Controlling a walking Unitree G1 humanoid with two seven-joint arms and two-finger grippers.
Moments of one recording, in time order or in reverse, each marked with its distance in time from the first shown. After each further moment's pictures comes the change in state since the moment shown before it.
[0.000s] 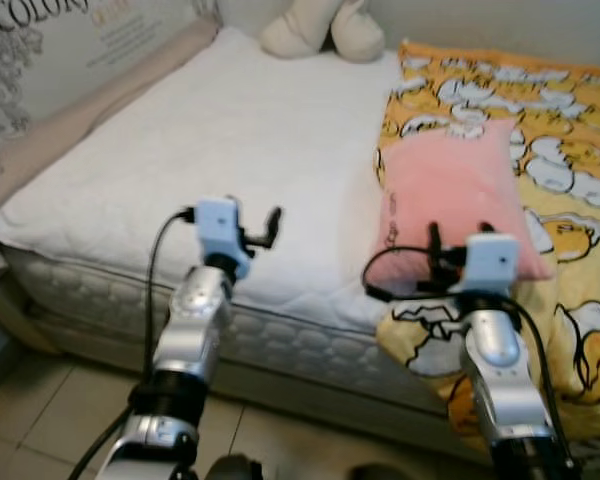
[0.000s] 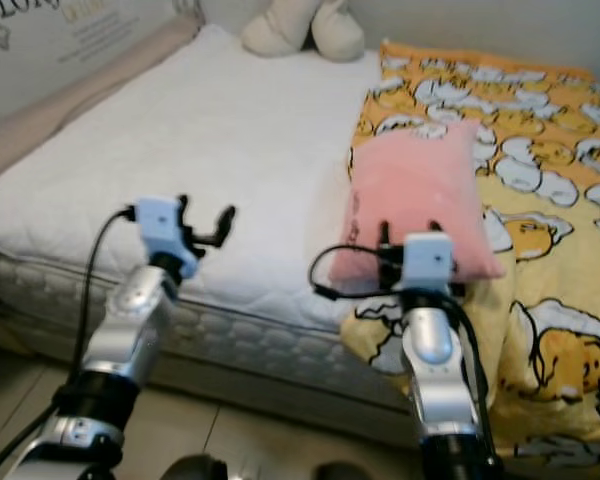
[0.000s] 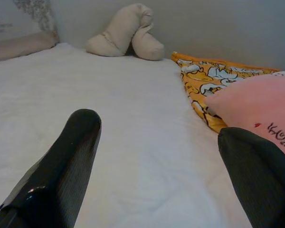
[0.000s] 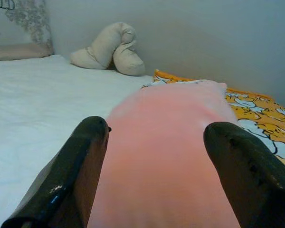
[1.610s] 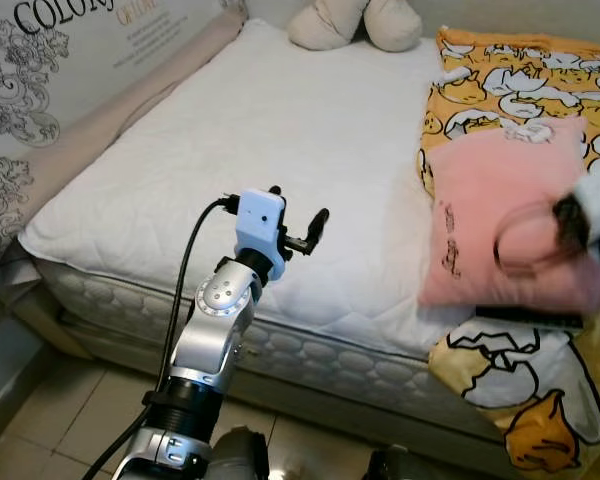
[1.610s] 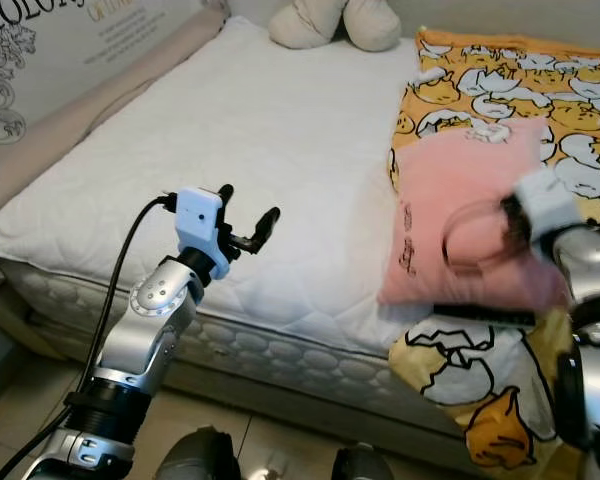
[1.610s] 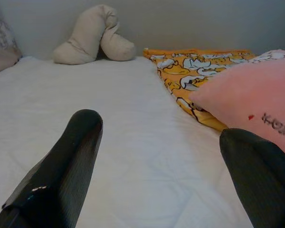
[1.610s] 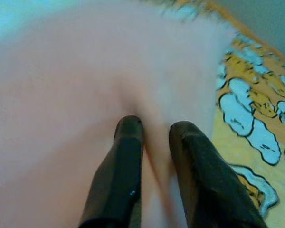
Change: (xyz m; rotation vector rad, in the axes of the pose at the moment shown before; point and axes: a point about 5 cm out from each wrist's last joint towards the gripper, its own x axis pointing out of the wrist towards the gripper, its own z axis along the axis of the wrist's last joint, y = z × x) left arm -0.003 -0.044 0.020 0.088 -0.007 -0.215; right arm 0.075 -0.166 0.023 -0.305 0.398 0.043
